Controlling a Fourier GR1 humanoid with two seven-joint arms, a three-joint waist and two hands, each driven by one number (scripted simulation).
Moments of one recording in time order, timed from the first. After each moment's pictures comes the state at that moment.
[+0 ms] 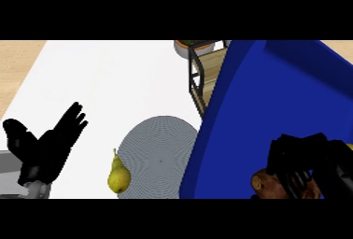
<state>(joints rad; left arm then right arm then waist) -0.01 0.51 -0.26 -1.69 0.48 0.34 0.33 -0.14 -0.43 0.30 -2.32 0.45 0.22 0.50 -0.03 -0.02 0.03</state>
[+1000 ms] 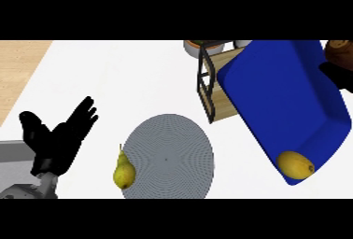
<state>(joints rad) -0.08 0.48 -0.30 -1.65 0.47 0.32 0.33 -0.80 -0.58 -0.12 -1.89 0.08 0.38 0.77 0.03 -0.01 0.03</state>
